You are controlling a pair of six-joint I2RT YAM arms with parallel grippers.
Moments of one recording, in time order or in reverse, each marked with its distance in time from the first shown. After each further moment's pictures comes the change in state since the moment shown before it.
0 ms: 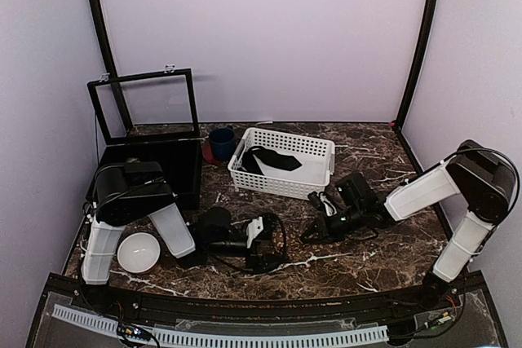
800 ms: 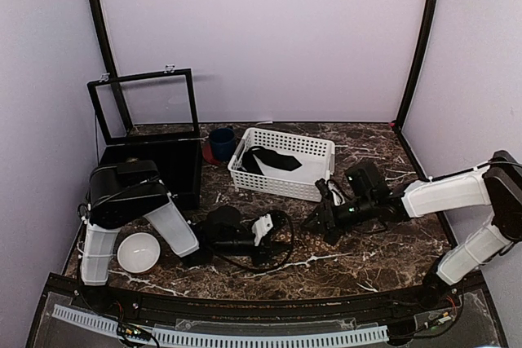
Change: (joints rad) left arm -0.047 -0.037 0.043 -0.126 -0.163 0.001; right arm -0.001 -0.206 0.000 -0.137 0.042 0.024
